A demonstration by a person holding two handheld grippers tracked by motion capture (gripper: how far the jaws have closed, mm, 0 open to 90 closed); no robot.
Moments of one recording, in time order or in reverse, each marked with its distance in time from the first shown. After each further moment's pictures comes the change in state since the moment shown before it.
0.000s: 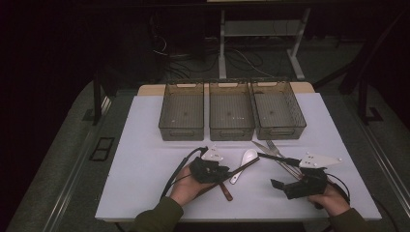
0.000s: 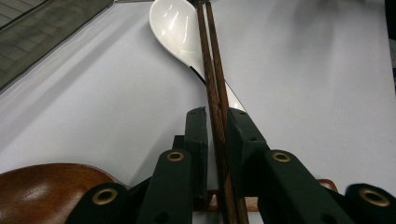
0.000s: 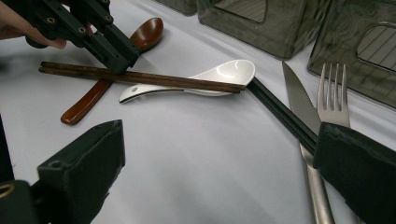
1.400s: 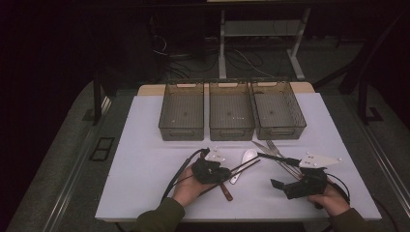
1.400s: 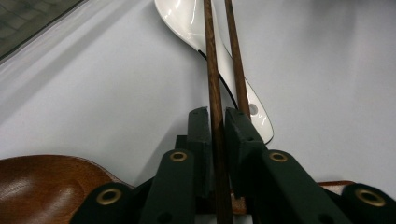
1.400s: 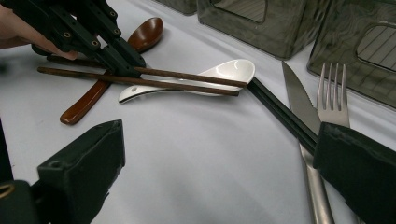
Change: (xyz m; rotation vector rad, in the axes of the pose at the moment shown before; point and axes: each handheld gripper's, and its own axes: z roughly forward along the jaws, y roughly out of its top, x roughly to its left) left arm 0.002 -0.004 0.012 0.034 0.016 -0.022; right arm 0.000 0.000 0.000 0.002 -0.002 0.001
